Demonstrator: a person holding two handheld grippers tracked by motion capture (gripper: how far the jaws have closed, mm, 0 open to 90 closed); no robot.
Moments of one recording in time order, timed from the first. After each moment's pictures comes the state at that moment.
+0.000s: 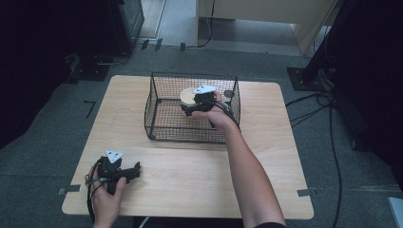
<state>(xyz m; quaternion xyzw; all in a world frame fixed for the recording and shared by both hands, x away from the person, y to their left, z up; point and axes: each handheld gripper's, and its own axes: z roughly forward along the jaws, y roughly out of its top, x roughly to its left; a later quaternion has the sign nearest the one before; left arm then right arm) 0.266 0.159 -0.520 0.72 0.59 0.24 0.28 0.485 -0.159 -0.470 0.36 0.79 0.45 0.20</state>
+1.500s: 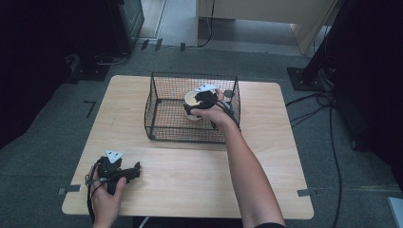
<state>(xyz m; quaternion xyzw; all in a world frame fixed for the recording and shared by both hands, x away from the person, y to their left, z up) 0.266 0.159 -0.519 0.72 0.59 0.24 0.28 0.486 -0.162 -0.468 0.41 0.78 0.42 0.20</state>
